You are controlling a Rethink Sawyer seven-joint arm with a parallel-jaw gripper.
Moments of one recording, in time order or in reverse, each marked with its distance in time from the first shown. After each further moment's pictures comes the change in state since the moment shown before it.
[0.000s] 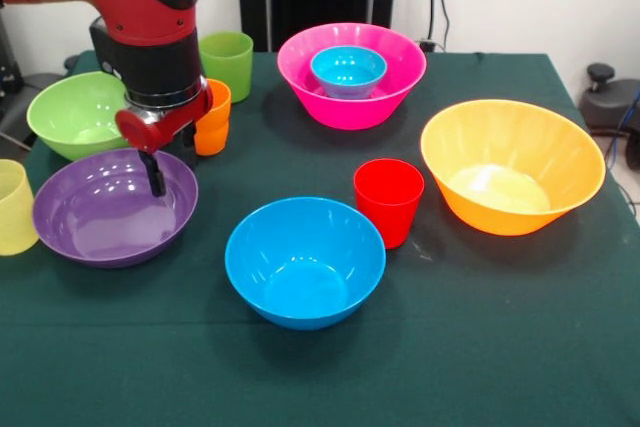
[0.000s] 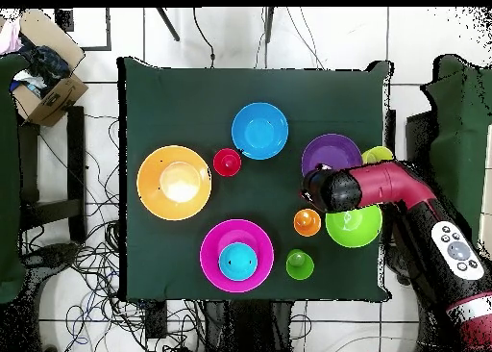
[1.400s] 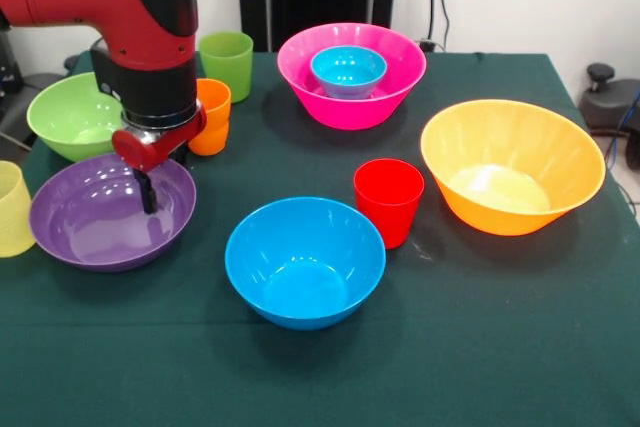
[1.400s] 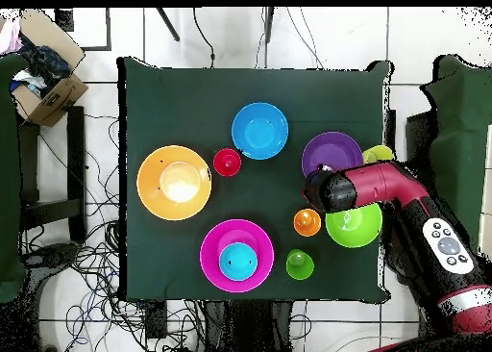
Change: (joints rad) arm 0.026 0.045 -0.037 -0.045 -0.072 -0.036 0.000
